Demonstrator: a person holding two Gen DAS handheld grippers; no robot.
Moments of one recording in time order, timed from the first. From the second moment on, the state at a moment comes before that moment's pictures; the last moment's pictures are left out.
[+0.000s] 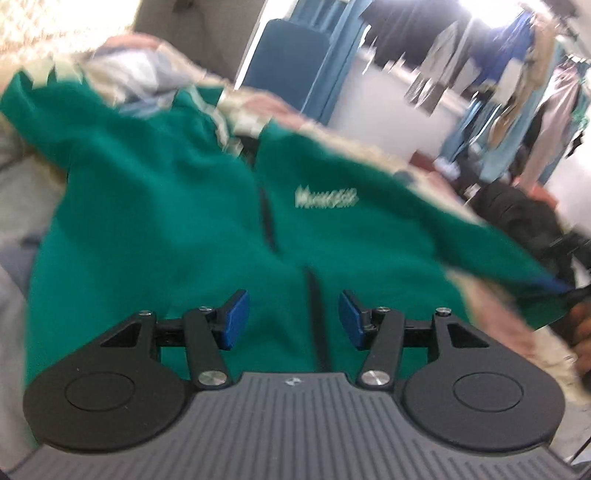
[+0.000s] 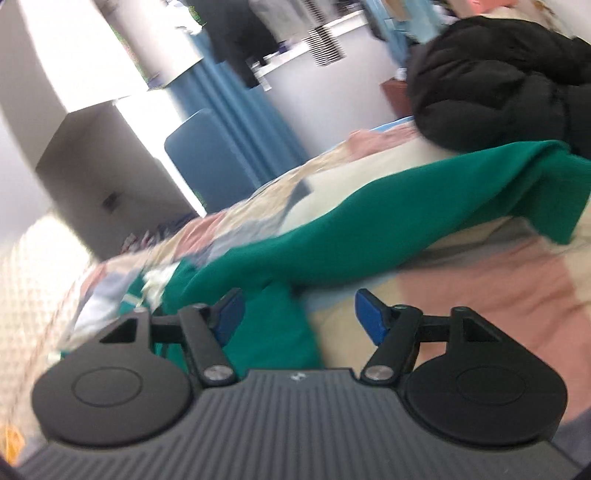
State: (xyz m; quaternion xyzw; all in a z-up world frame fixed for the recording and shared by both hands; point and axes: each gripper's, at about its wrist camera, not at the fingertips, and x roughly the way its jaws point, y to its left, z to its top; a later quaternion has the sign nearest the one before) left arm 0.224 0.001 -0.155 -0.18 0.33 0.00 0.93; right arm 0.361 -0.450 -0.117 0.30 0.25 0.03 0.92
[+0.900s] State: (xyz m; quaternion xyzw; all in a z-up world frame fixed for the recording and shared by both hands) left arm 0.249 0.018 -0.193 -0.18 0.35 0.04 0.92; right arm 0.487 -0.589 -0.191 0.44 0.18 -0.10 0.88
